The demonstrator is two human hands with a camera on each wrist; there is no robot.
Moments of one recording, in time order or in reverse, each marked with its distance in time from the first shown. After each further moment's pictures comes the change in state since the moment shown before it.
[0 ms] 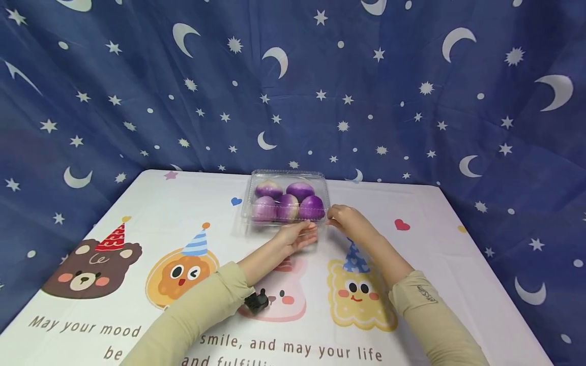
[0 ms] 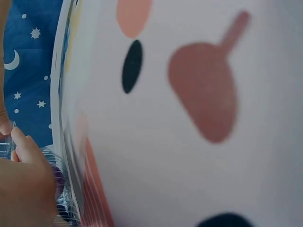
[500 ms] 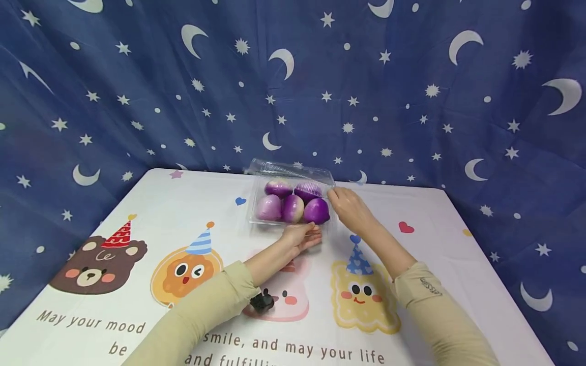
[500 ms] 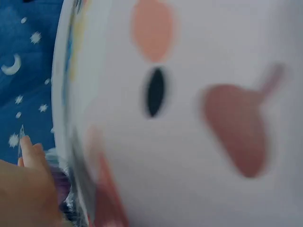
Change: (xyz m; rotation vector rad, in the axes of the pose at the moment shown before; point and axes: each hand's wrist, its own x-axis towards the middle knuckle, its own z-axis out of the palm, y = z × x) left_hand 0.018 -0.010 -0.001 -0.034 0.027 0.059; right_hand 0.022 -0.001 -0.017 -0.263 0.274 -0.167
